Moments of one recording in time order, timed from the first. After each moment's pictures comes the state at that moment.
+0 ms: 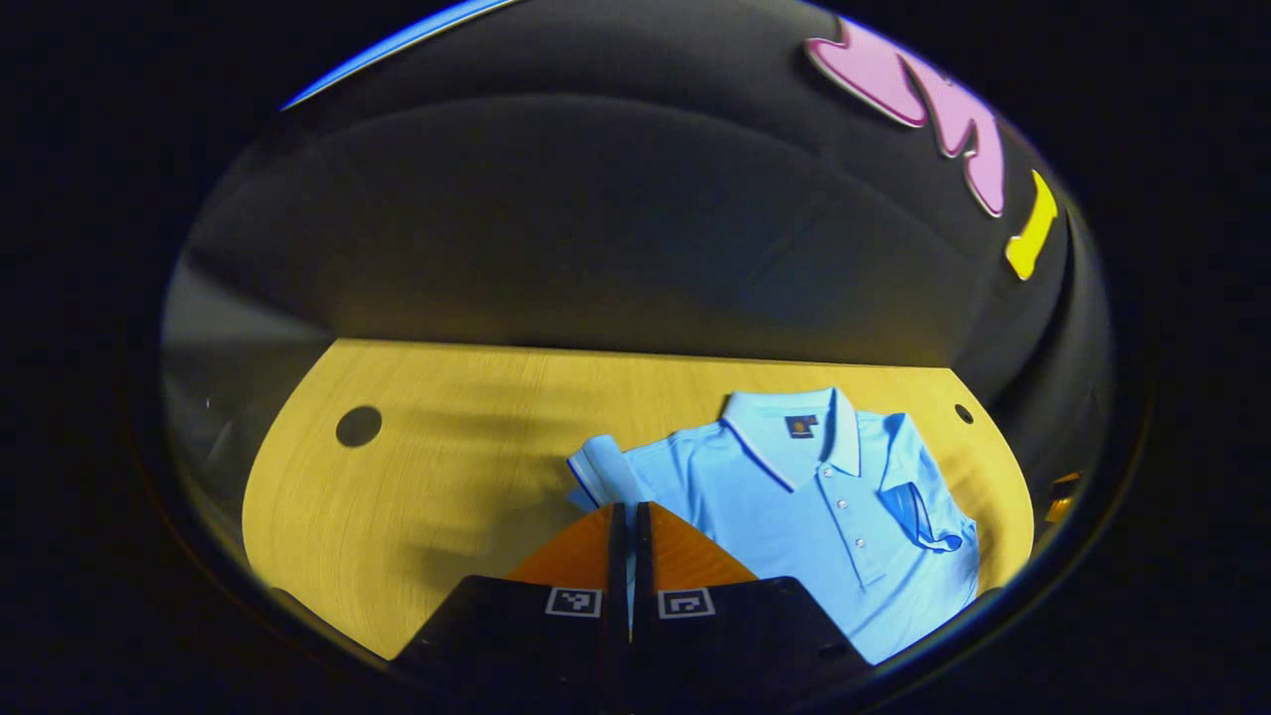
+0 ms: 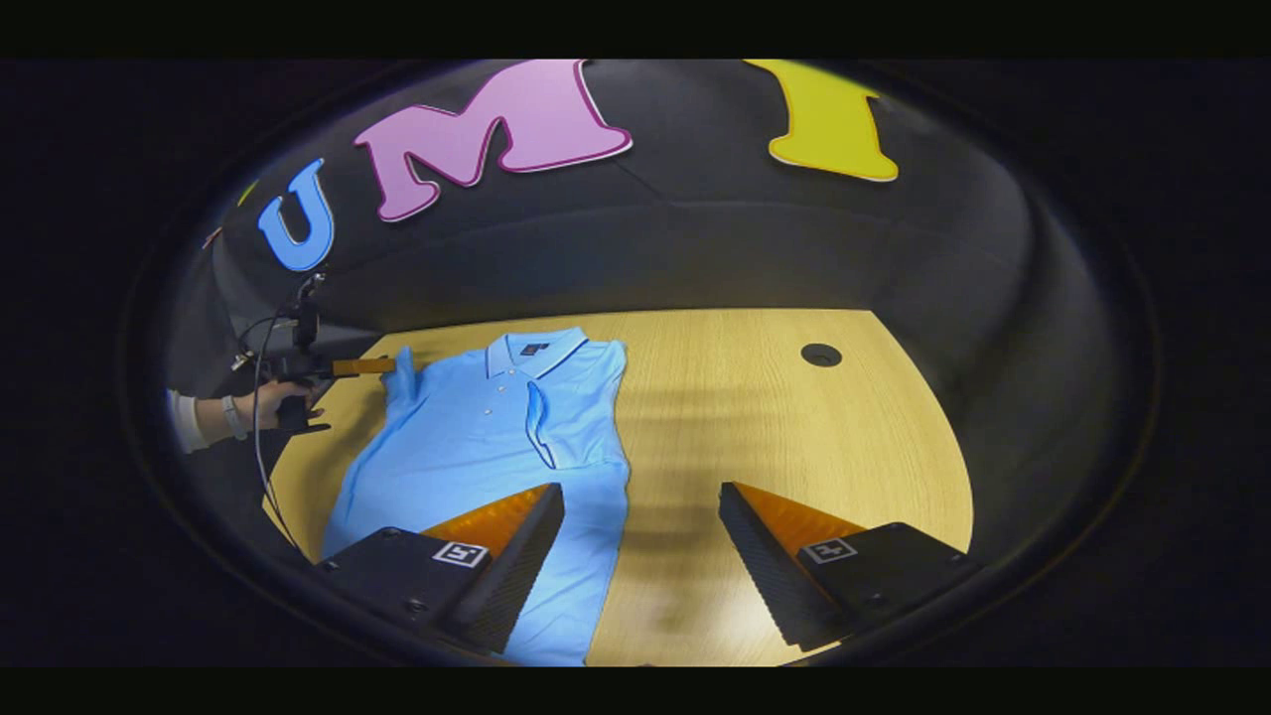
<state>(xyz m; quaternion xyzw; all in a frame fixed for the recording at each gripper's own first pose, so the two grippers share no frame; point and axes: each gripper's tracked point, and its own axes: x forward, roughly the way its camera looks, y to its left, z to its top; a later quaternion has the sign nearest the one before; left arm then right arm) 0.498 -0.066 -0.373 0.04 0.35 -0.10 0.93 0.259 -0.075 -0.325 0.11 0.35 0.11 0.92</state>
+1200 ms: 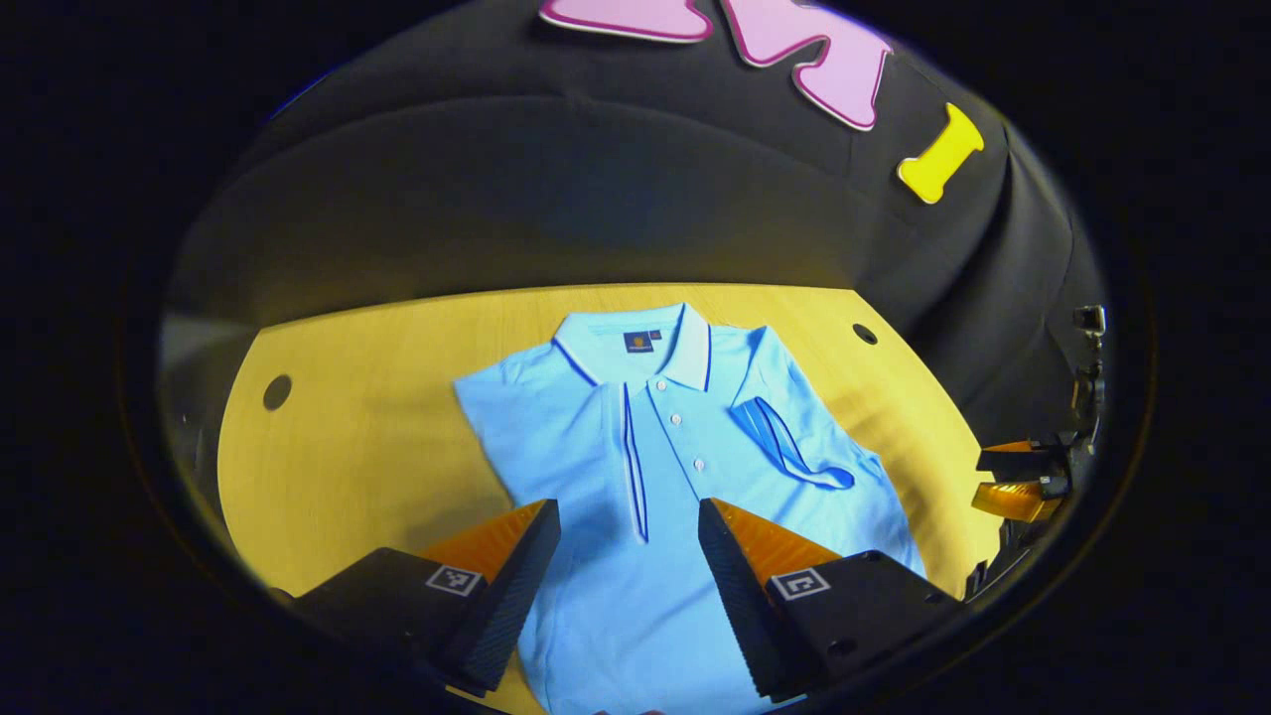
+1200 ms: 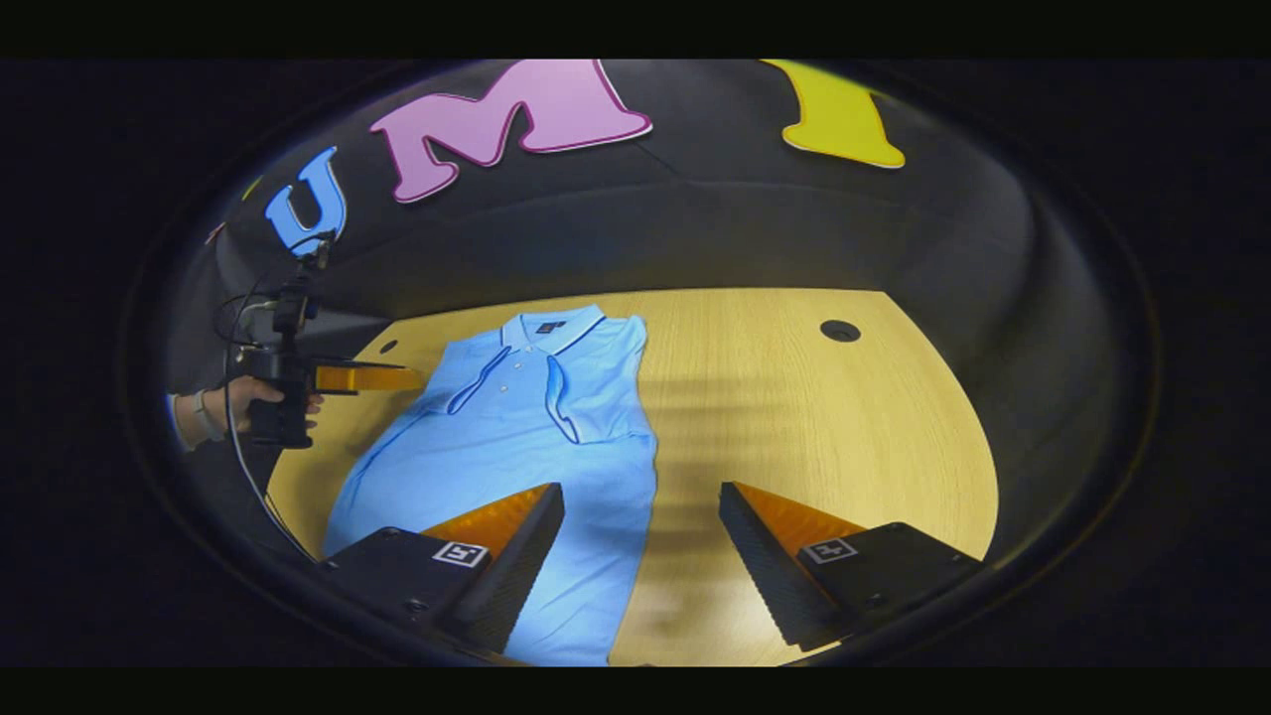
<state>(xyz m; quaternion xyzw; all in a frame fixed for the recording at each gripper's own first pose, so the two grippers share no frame) 0.372 -0.153 -0.386 0.03 0.44 -0.17 0.88 0.227 -0.043 -0.344 0.12 0.37 0.12 0.91</state>
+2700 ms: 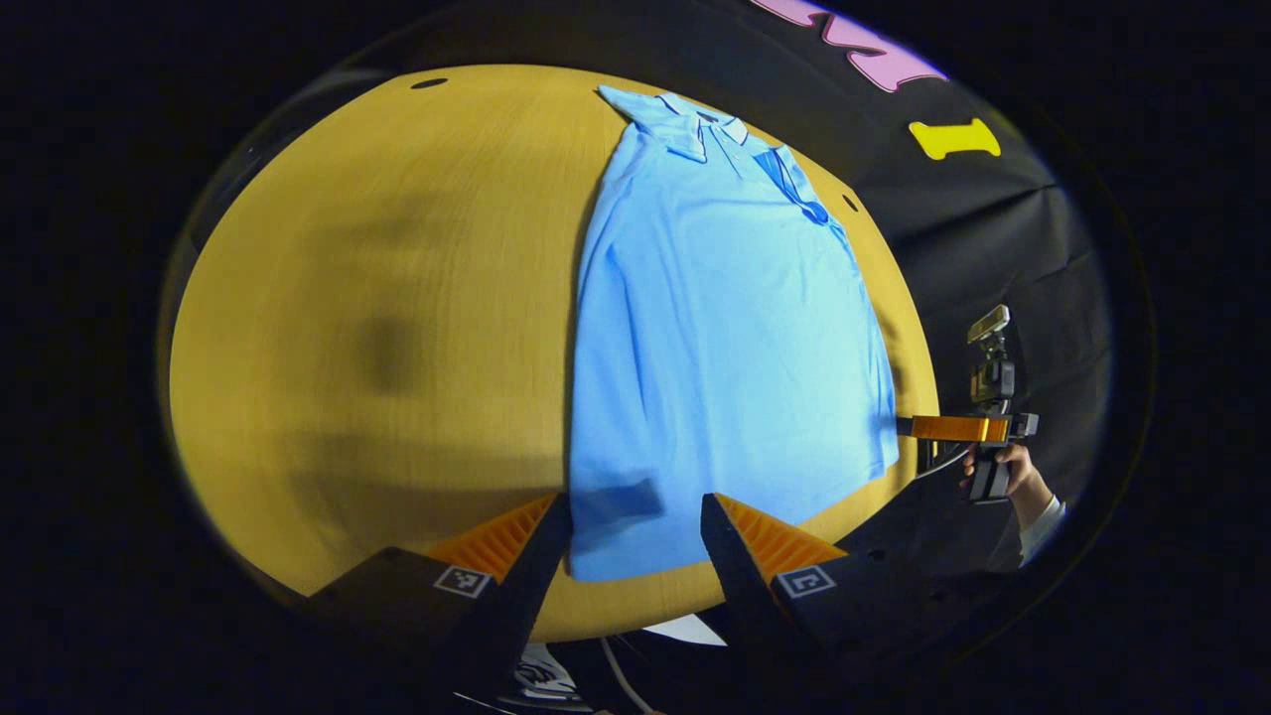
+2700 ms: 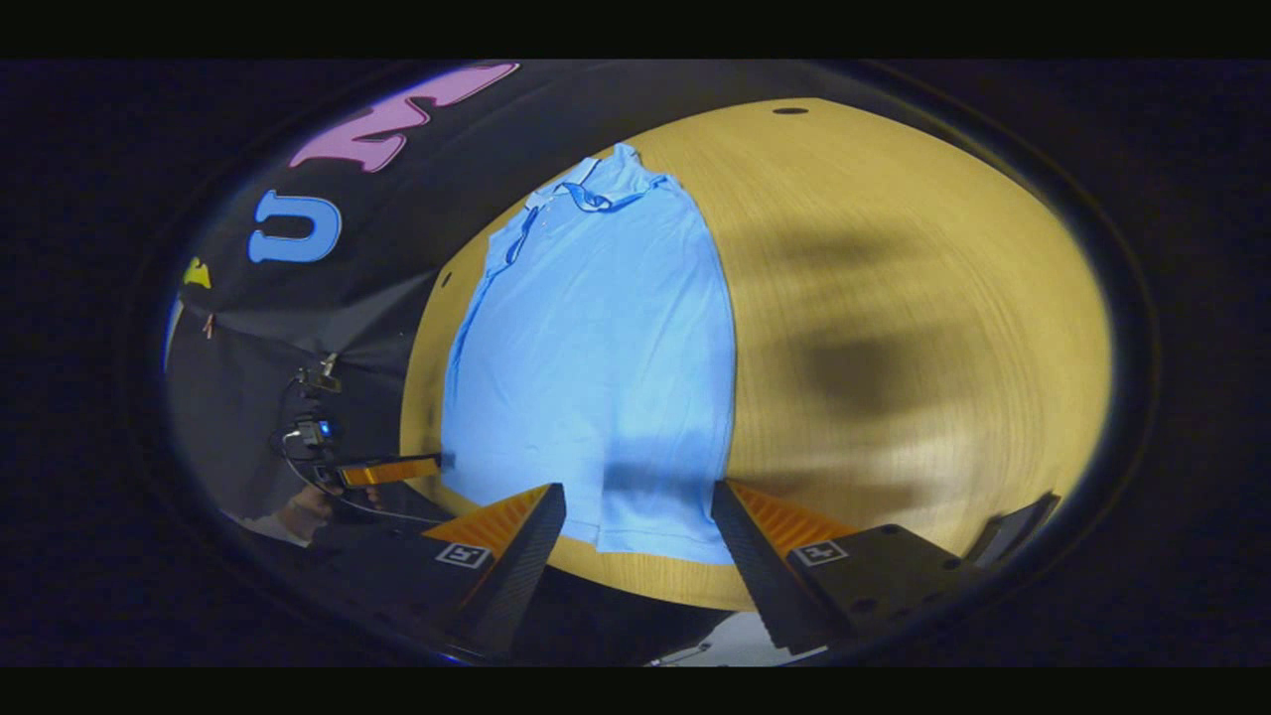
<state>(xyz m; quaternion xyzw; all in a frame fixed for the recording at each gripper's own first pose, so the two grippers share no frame) 0.045 -0.036 -0.438 -0.09 0.63 -0.16 0.75 0.008 0.040 -0.415 0.34 0.55 0.20 0.73</state>
